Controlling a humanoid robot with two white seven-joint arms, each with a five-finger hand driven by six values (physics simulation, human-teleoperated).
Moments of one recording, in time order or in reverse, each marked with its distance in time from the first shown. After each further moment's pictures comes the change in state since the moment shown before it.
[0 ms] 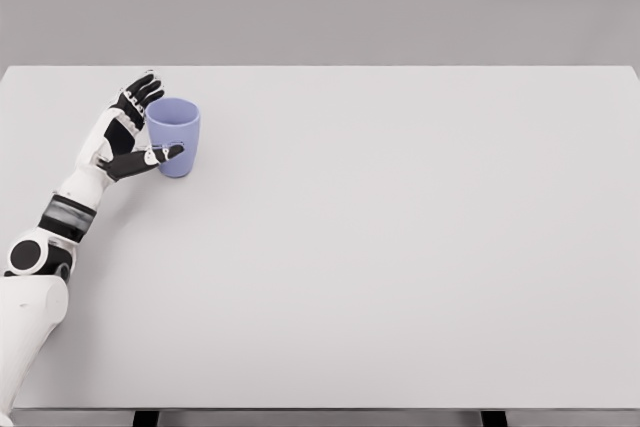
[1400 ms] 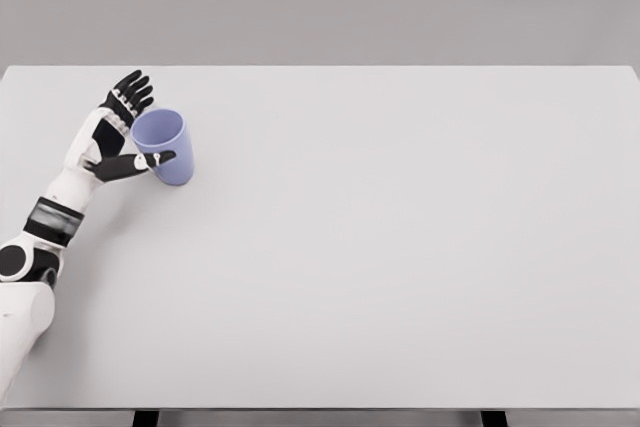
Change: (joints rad) left arm 0.046 0.043 0.021 -0.105 -0.002 0.000 0.001; right arm 0.000 0.000 0.000 0.000 0.000 0.000 0.000
